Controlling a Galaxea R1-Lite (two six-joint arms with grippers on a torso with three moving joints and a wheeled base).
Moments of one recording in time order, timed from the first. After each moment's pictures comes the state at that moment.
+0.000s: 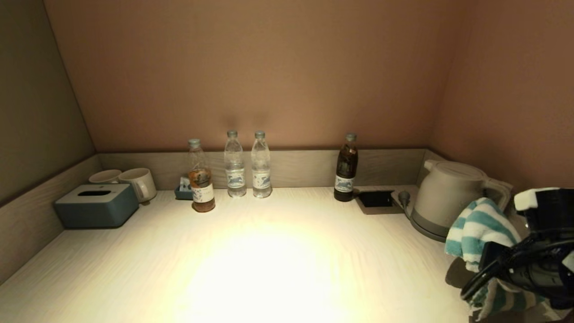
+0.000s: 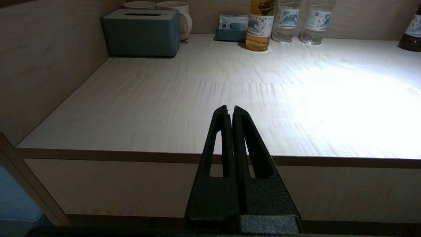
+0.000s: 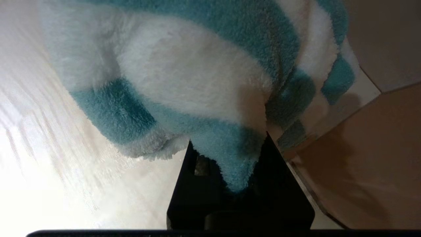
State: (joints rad) left arm 0.01 0.00 0.00 0.00 0.00 -0.05; right arm -0.13 1.47 -0.62 -0.03 -0.27 0.38
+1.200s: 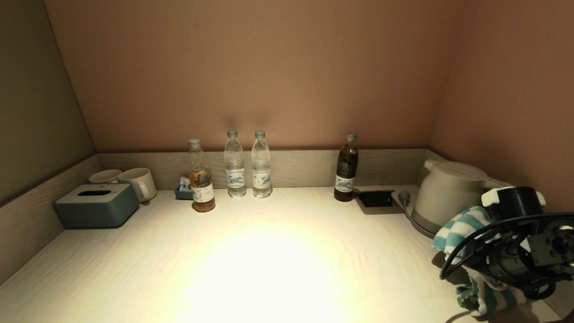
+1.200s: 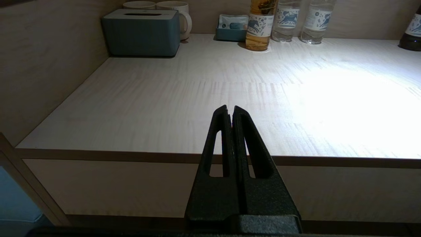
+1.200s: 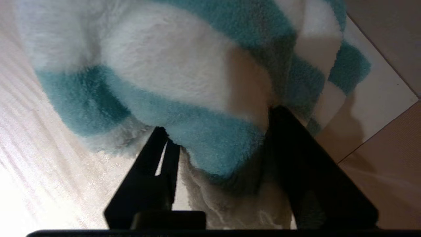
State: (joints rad) left arm 0.01 0.00 0.00 0.00 0.00 -0.05; right arm -0.15 1.68 -0.71 -0.02 -0.28 0.43
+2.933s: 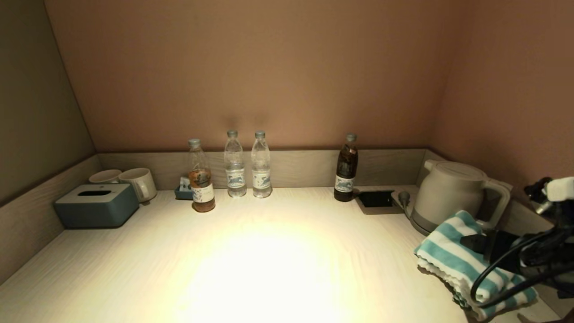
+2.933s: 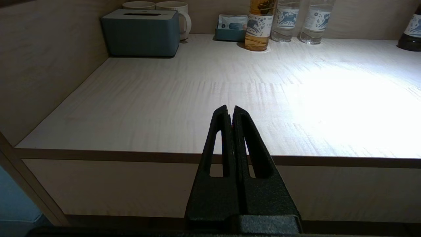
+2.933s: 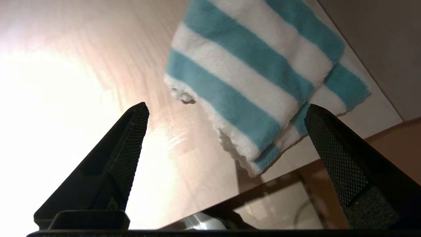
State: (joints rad) left arm 0.01 0.00 0.00 0.00 0.00 -0.05; right arm -0.10 1.30 -0.61 -0.02 -0.13 0.30
